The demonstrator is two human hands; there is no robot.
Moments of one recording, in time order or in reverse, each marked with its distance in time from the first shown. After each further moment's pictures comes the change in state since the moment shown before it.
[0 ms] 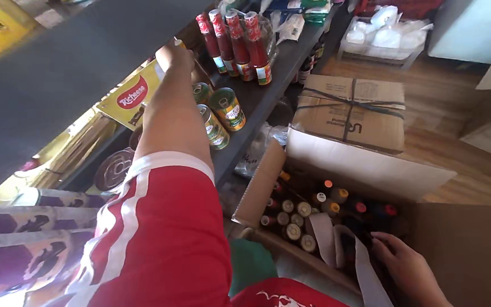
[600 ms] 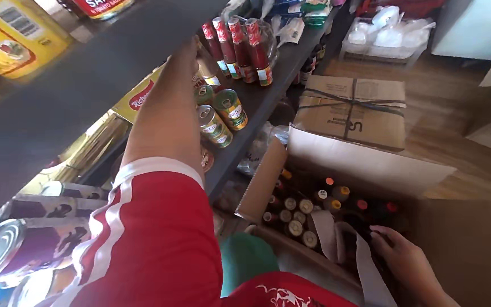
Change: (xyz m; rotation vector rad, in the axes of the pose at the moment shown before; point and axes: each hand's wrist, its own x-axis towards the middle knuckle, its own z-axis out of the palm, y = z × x) left_hand -0.015 0.022 -0.011 -0.736 -0.079 0.019; right_hand -0.003 -0.001 -0.002 -0.001 0.017 -0.107
